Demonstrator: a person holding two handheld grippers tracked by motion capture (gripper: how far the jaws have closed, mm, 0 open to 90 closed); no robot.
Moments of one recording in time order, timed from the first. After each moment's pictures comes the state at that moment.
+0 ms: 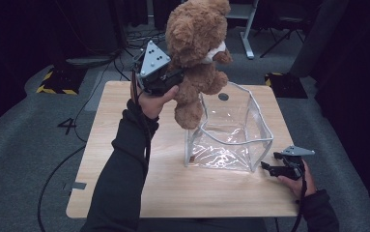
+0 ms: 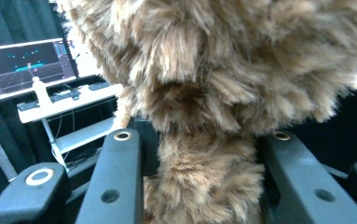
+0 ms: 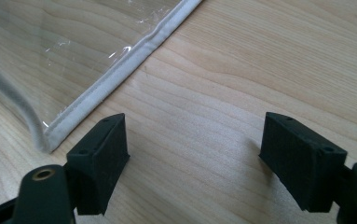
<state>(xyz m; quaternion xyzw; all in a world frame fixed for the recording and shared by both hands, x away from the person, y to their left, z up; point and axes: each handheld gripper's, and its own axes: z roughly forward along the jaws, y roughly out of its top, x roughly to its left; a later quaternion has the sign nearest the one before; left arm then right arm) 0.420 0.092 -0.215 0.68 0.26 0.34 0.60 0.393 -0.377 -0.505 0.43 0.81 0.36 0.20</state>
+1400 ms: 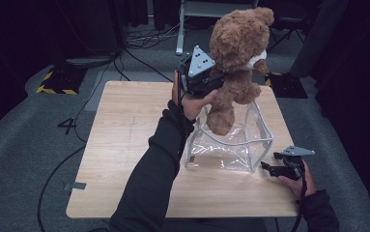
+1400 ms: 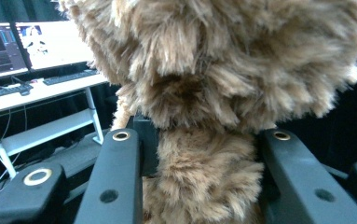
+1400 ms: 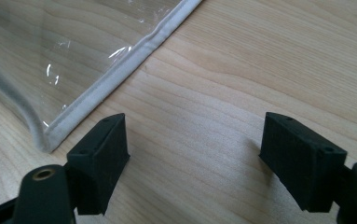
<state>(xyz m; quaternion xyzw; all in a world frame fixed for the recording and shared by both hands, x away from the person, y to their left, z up) 0.438 0.007 -0.232 0.69 0.24 0.28 0.62 0.393 -0.377 -0.505 0.43 0.81 0.36 0.20</state>
